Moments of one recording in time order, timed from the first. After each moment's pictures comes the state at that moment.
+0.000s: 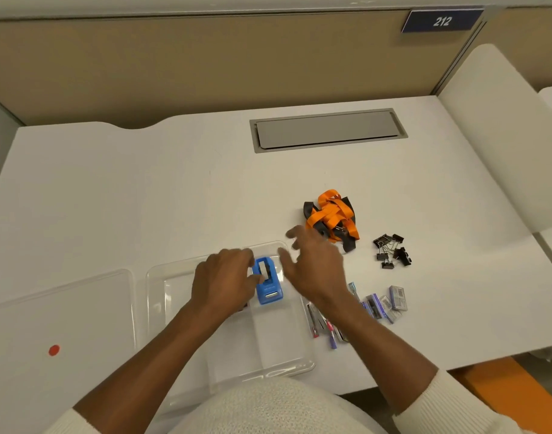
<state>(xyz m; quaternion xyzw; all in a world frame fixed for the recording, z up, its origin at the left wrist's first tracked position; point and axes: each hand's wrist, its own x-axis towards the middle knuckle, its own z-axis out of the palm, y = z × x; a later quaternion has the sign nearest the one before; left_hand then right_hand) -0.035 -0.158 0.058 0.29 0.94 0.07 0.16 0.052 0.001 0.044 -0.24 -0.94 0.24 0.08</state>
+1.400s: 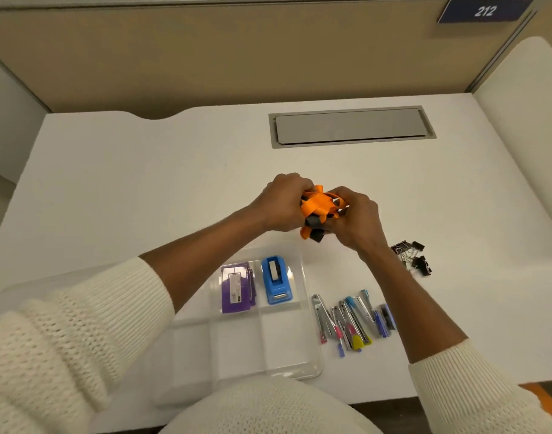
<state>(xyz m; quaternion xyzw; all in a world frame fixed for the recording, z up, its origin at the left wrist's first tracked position) -0.109 -0.044 0.098 0.40 0.86 0.23 0.24 0.007 0.096 0.054 -0.26 -0.88 0.39 0.08</state>
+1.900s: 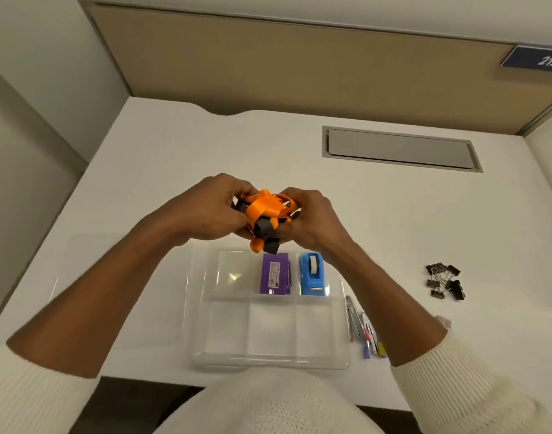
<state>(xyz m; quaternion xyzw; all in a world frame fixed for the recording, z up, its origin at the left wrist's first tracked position) -0.106 -0.257 0.172 0.21 0.89 0.31 0.28 -0.037 -0.063 0.114 -0.08 -0.89 0.45 -0.02</state>
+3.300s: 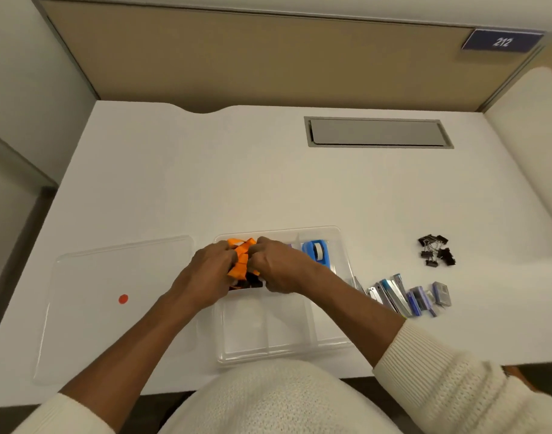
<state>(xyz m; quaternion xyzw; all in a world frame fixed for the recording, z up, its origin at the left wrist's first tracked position) -0.075 -0.325 0.021 0.36 0.90 0.17 0.16 -0.011 -0.139 0.046 0.21 -0.96 0.15 -0.11</state>
